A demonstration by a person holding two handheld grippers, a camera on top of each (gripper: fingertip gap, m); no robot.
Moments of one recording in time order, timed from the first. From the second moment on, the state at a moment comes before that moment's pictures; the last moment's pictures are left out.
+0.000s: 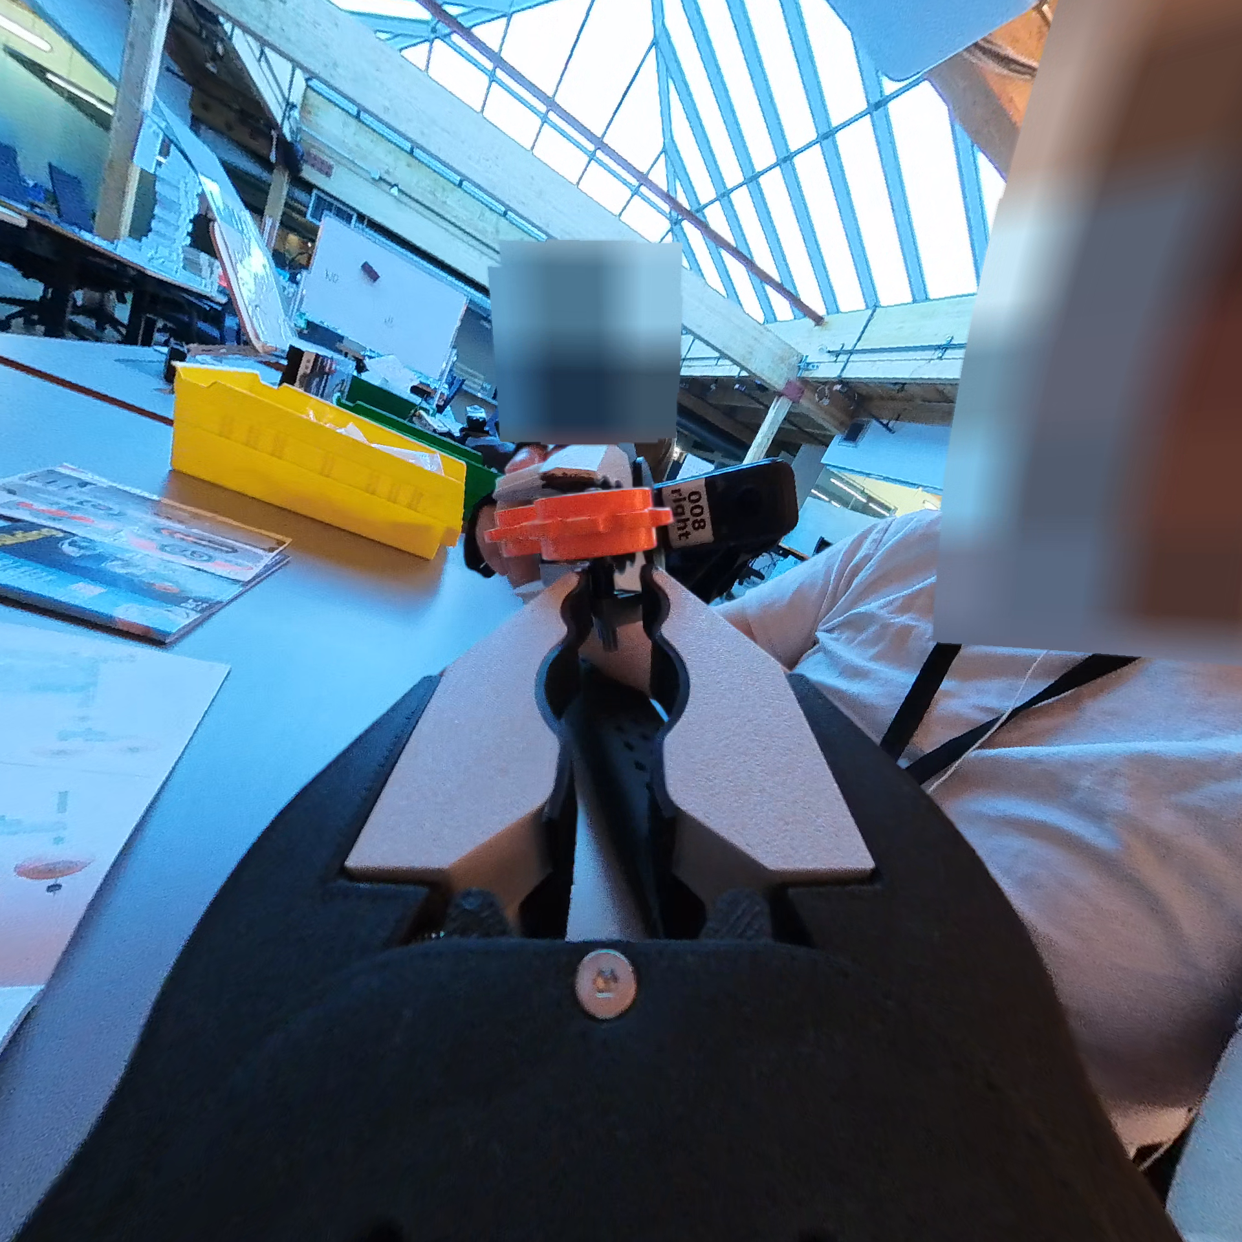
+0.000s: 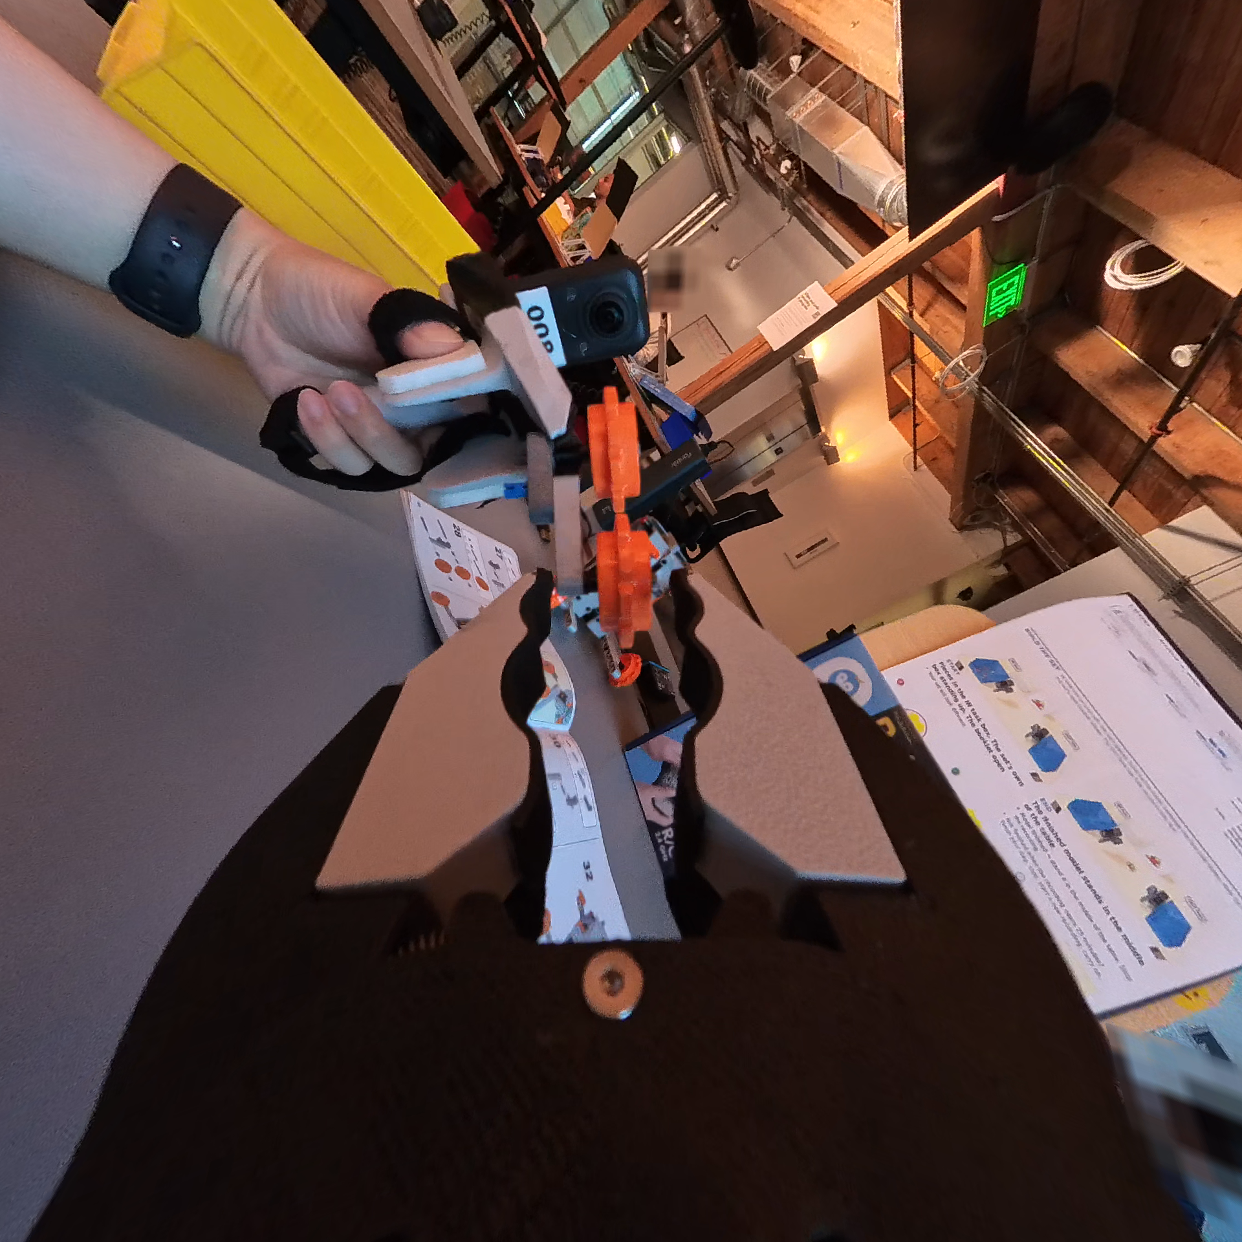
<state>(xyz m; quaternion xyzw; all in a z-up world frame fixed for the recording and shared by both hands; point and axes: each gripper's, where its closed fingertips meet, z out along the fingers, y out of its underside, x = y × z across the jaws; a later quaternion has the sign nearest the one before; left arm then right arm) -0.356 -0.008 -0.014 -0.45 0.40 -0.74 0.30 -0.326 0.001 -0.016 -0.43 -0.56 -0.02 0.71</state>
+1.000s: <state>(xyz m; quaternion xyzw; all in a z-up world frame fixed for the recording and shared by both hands) -0.346 -0.007 -0.016 -0.46 0.38 -0.76 0.27 -0.315 0.004 -0.026 -0.46 -0.57 -0.03 0.68</state>
